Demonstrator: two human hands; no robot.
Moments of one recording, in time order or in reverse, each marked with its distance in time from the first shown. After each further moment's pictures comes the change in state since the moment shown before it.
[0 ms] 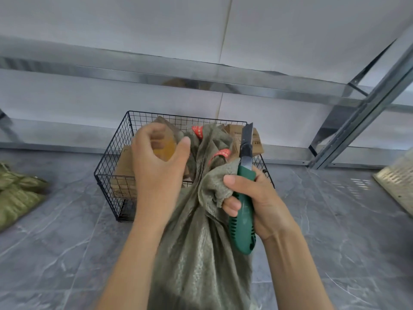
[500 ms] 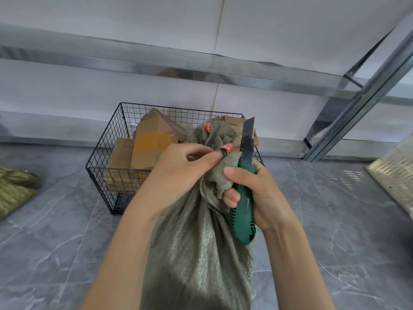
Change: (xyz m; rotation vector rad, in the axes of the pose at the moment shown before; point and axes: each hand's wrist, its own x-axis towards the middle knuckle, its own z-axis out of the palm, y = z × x) left_hand -0.003 0.008 0.007 0.123 -0.678 -0.058; right_hand -0.004 0.001 -0.010 -0.072 0.084 0.009
